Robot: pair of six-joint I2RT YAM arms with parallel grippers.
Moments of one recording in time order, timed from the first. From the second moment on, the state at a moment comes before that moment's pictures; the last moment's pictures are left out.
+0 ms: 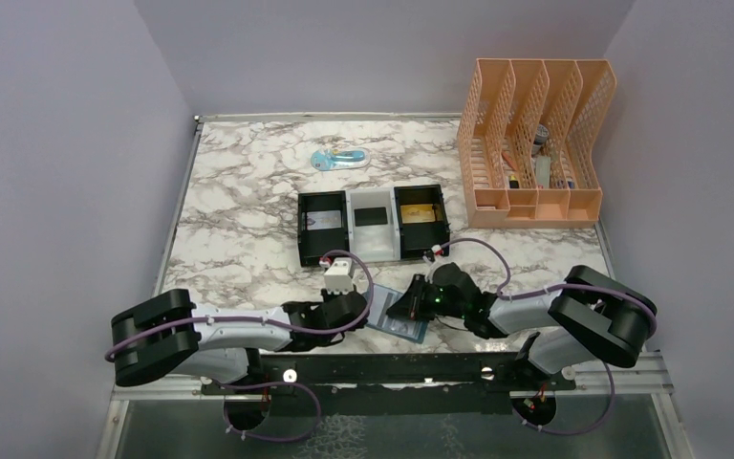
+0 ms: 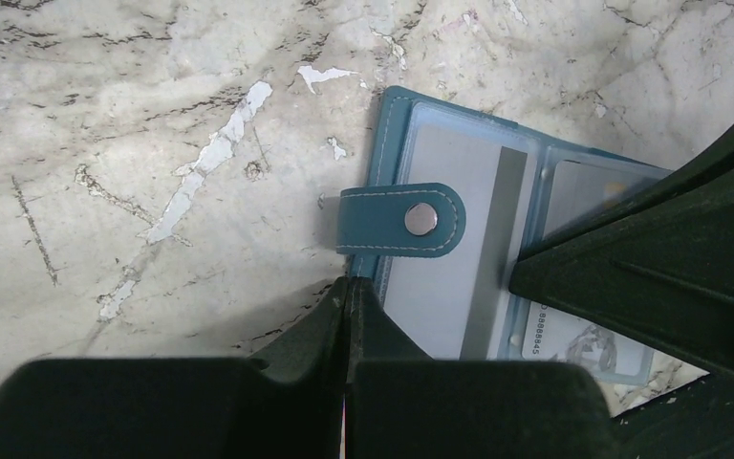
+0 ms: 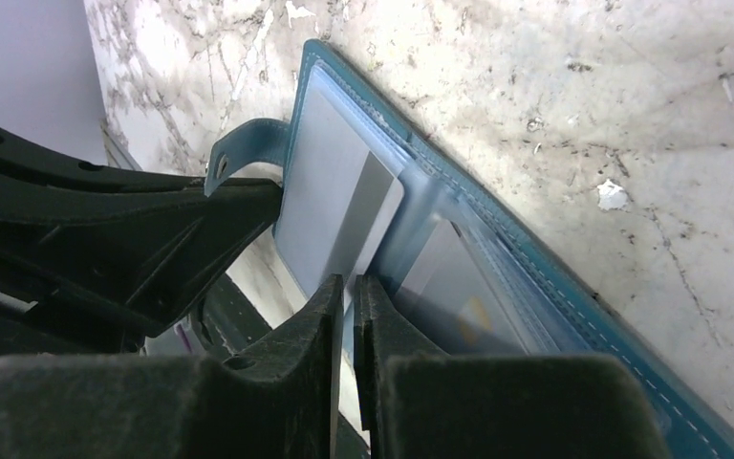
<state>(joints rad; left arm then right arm) -1.23 1.24 0.38 -0.01 -0.51 -1.02 0.92 1.44 0.26 0.60 -0.17 1.05</state>
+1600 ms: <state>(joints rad) -1.39 1.13 0.43 -0.18 -0.55 -1.11 0.92 1.30 0.35 0.28 -0.11 0.95</state>
